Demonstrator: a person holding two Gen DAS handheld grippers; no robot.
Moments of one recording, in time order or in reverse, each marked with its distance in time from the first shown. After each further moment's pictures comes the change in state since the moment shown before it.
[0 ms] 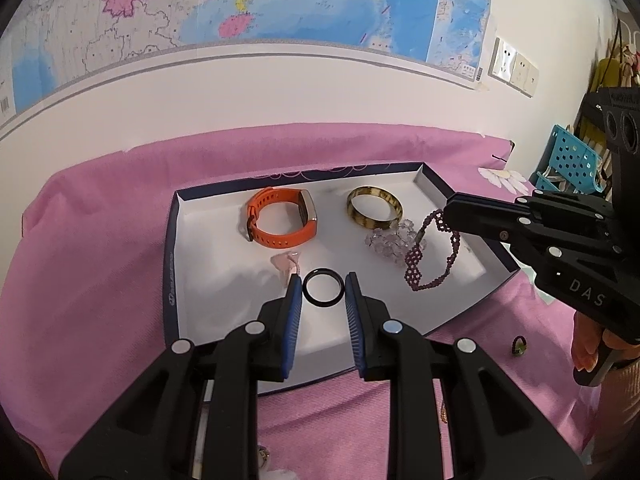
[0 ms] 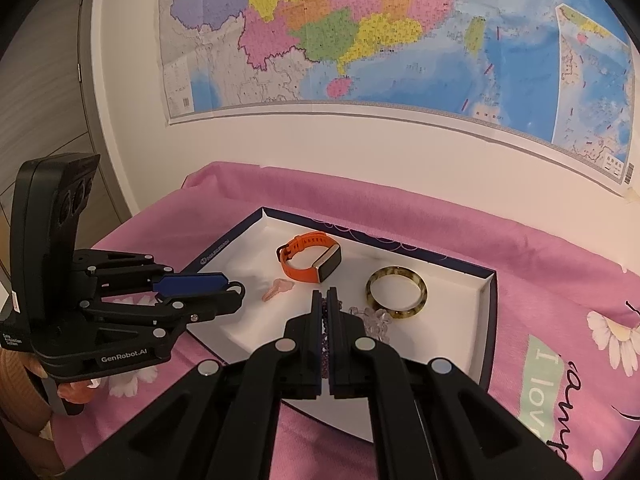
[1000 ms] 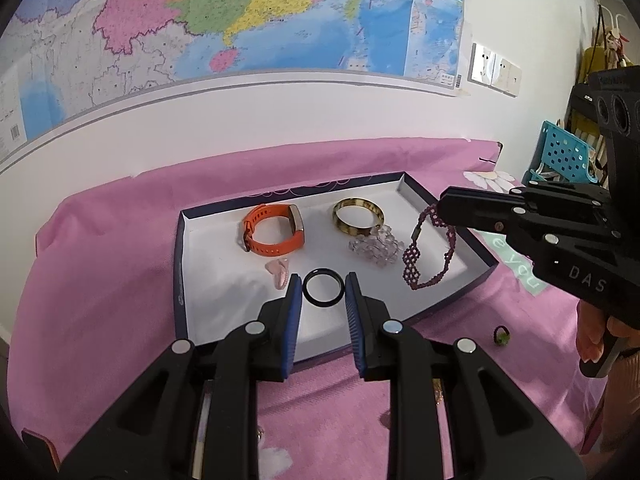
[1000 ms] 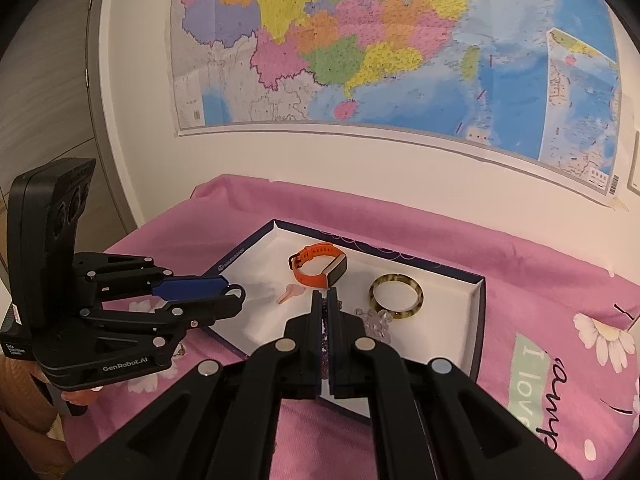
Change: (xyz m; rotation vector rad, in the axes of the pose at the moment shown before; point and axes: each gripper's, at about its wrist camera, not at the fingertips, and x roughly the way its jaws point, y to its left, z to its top) left arm -0.030 -0.017 -0.006 0.060 -0.063 0.015; right arm -0.029 0.009 0.002 -0.011 -0.042 -0.006
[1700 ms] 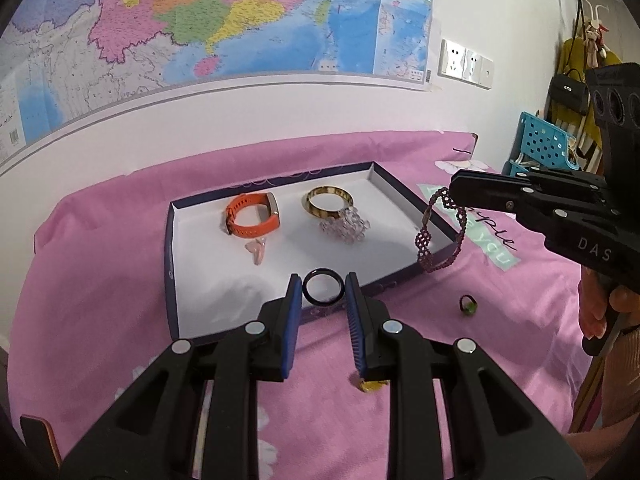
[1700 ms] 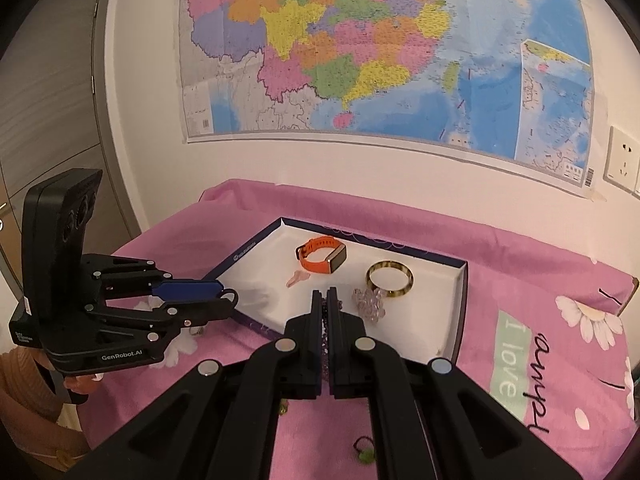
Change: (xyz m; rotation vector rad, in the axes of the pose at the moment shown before) left arm -0.032 -0.019 -0.021 0.040 -0.011 -0.041; right arm -0.047 0.006 -0.017 0.007 -0.038 -0.005
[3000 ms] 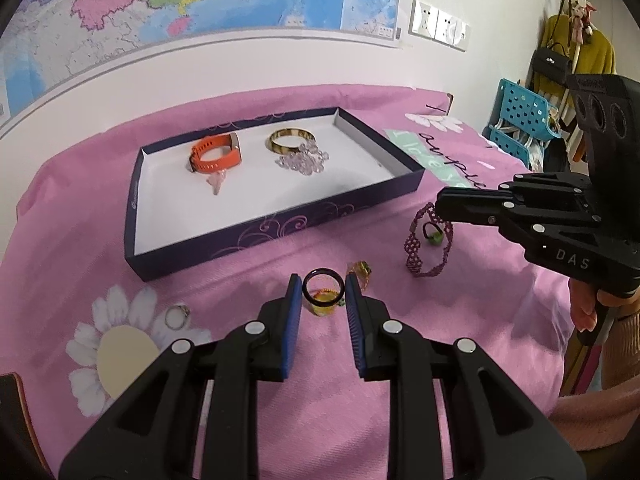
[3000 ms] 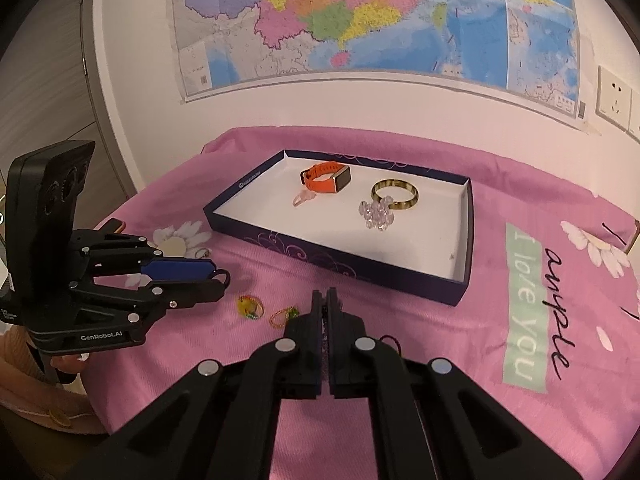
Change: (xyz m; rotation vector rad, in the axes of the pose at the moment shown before) left arm -0.005 -0.027 -0.048 0.023 0.104 -0.072; right arm -0.009 0.008 -0.065 0.051 0.134 0.004
